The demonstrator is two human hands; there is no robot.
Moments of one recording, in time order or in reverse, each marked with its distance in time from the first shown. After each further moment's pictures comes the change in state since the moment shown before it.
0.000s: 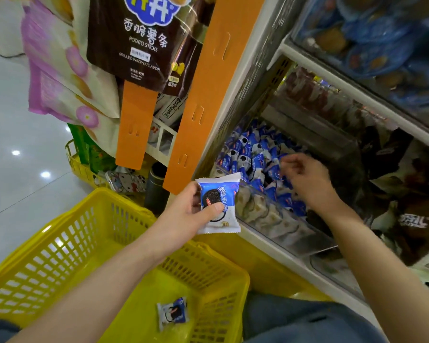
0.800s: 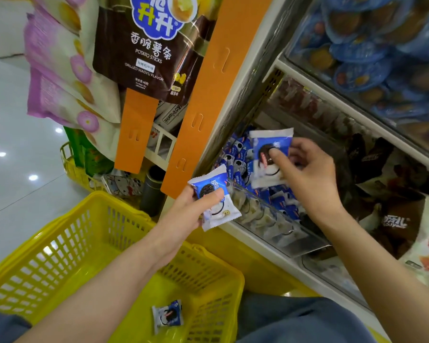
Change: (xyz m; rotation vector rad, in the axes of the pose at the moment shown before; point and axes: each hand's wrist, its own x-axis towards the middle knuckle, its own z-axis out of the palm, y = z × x) left_hand 0.000 0.008 0.003 -0.234 -0.026 -0.137; right_hand -0.036 -0.051 -0.018 0.252 0.151 -0.226
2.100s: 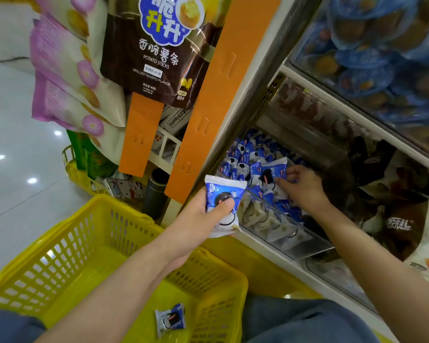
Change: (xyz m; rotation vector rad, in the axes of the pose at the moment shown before) left_hand -0.004 0.006 0.008 0.103 -0.043 0.069; right_hand 0.030 0.079 0.011 -0.378 -0.112 0.340
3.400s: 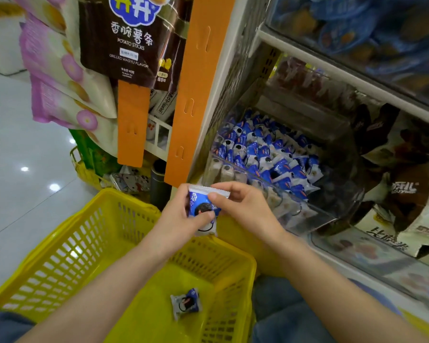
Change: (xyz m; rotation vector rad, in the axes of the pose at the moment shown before) left_hand -0.013 -0.034 -0.014 0.224 0.159 0.017; right_hand -0.115 -0.054 0.051 0.752 -0.430 -0.045
